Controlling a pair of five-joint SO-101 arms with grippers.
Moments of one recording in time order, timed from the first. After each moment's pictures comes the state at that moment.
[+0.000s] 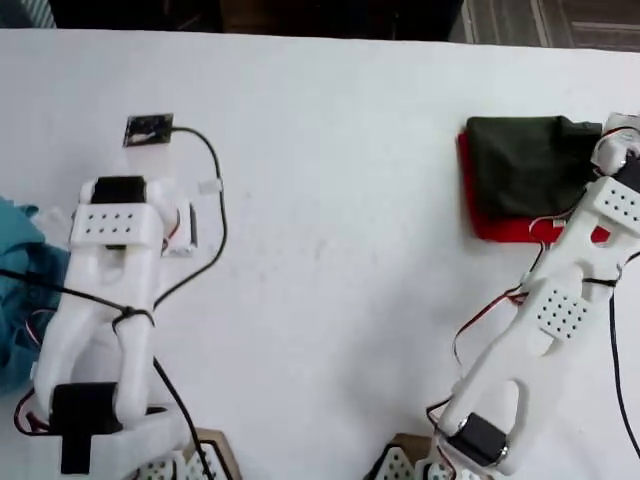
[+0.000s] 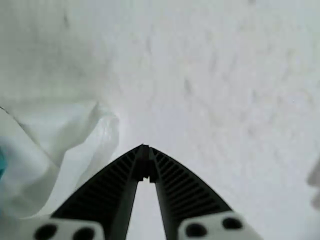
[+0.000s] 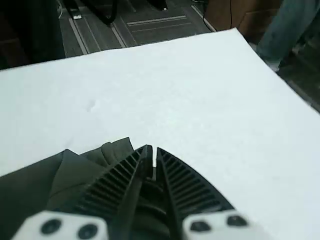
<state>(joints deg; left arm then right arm) -9.4 -12.5 25.6 74.9 7.0 31.3 73.9 -90.8 53.6 8.7</state>
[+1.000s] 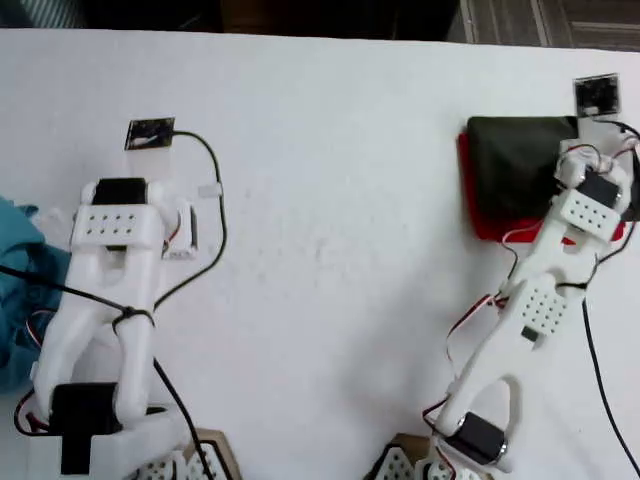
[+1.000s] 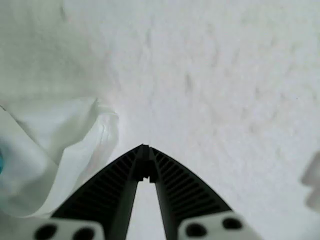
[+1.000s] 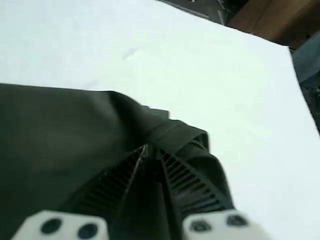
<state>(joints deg) -9.4 -12.5 26.0 74.9 7.0 29.0 86.1 -92.8 42.6 33.9</state>
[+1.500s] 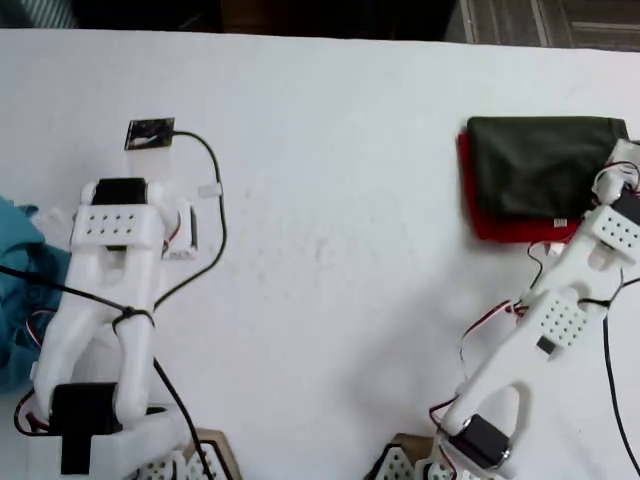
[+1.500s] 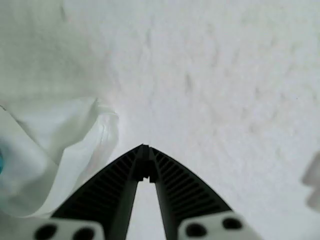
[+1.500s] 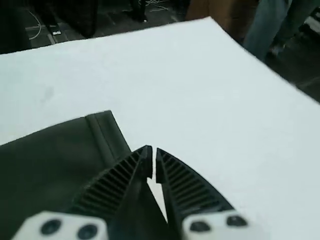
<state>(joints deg) -9.4 -12.5 26.0 74.9 7.0 35.3 86.1 -93.2 41.8 9.1</state>
